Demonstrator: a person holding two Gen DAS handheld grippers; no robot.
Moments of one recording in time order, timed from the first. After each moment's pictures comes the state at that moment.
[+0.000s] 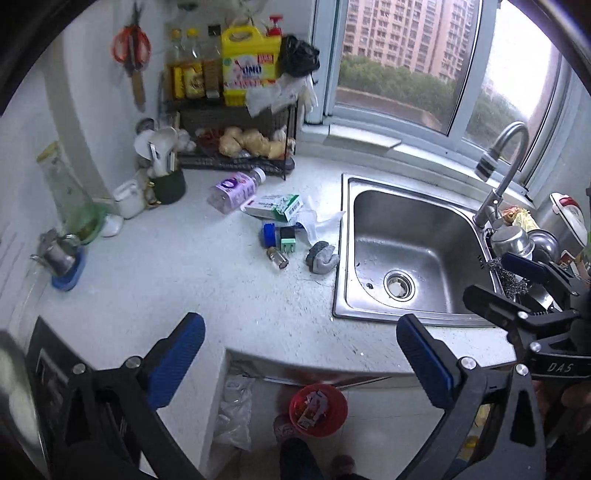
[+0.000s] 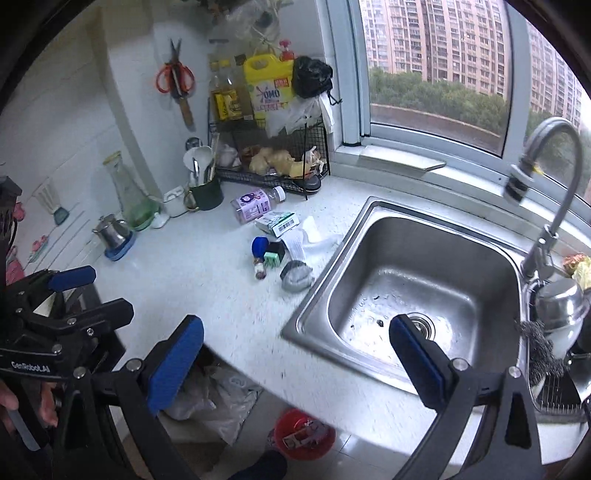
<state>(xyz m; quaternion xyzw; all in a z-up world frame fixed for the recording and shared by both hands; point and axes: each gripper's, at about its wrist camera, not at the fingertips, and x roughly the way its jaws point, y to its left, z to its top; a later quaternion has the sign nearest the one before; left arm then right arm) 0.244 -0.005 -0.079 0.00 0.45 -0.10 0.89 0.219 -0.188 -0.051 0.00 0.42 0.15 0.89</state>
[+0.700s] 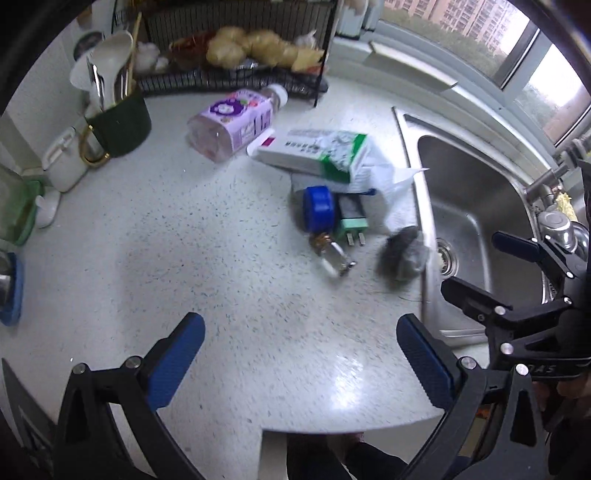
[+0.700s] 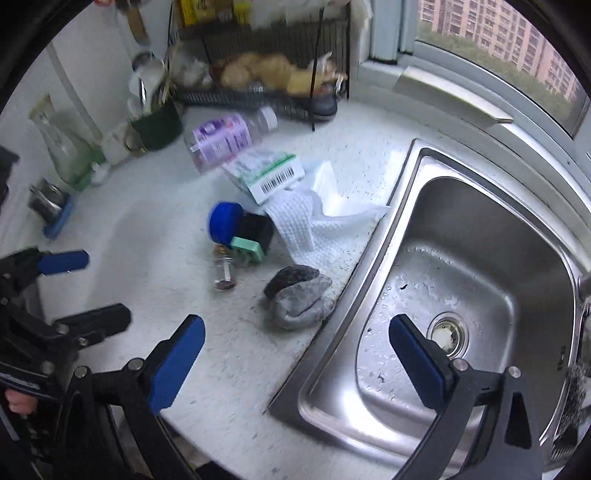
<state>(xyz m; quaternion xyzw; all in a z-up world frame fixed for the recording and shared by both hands) 0.414 0.041 -0.213 0.00 0.58 -0.12 0.81 0.365 -0.121 -0.166 -0.05 0.55 0.15 0.82</state>
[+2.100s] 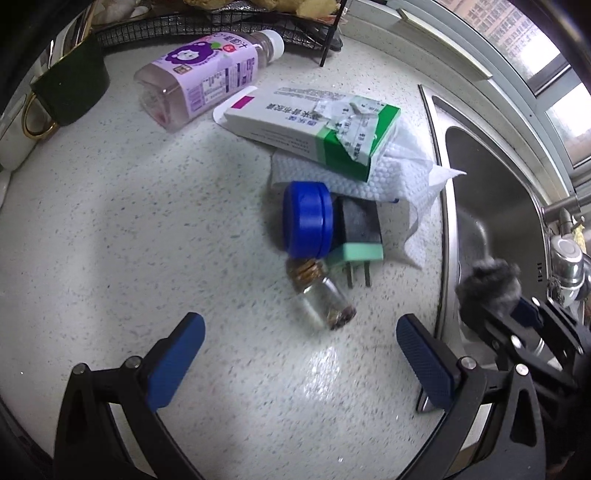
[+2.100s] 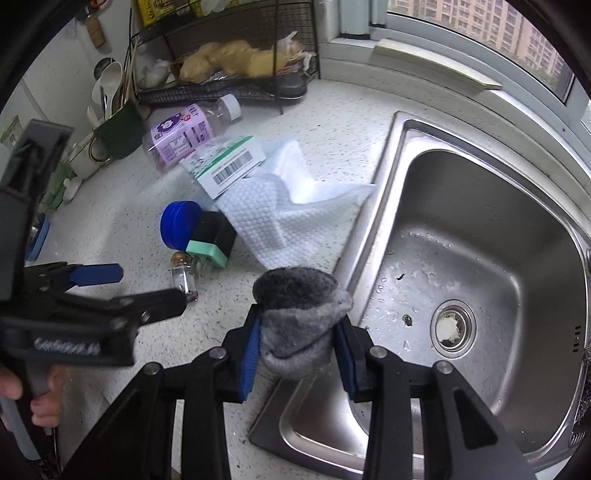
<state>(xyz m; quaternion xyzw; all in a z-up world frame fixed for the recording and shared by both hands) 0.479 0.010 -0.277 -0.05 0.62 -0.11 0.77 0.374 -0.159 -0.174 -0.01 0.56 0.12 0.82</state>
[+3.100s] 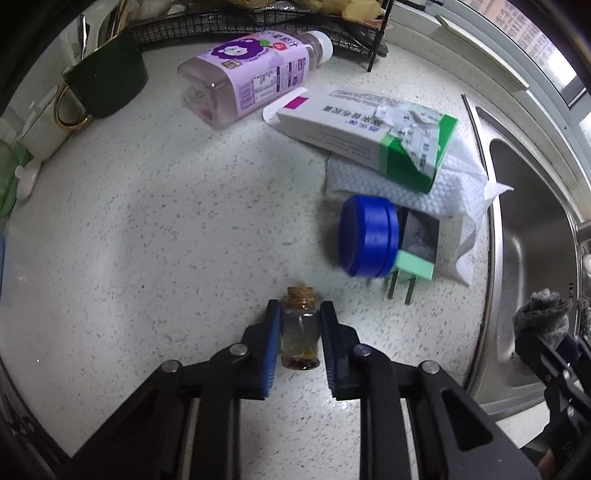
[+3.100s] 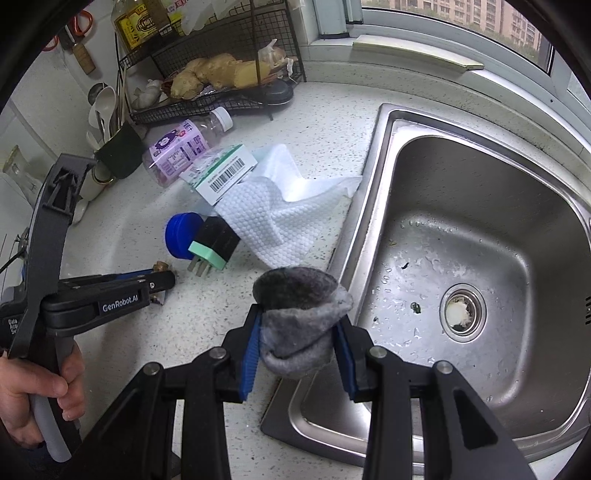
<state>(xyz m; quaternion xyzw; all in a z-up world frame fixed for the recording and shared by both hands) 0.479 0.025 -0.286 -0.03 0.62 -0.04 0.78 0.370 -0.155 -0.174 0.04 0.55 0.11 0.82</state>
